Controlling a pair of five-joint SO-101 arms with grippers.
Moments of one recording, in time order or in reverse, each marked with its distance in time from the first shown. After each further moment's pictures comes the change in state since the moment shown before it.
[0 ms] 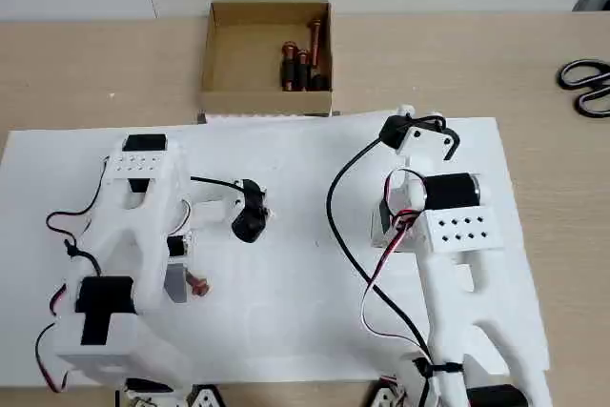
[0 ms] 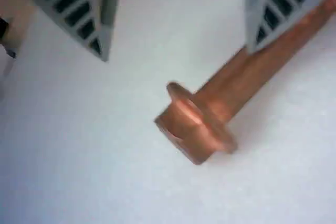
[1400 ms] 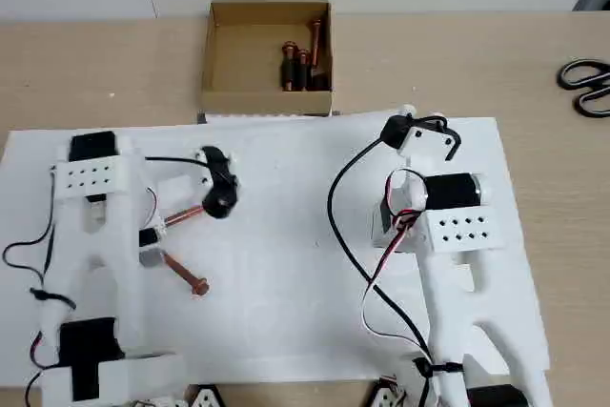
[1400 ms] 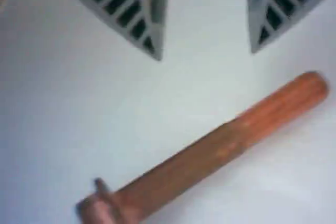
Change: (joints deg) left arm -7.3 -14.2 0.1 -0.3 1.9; right arm -0.3 0.0 0.0 0.2 -0.1
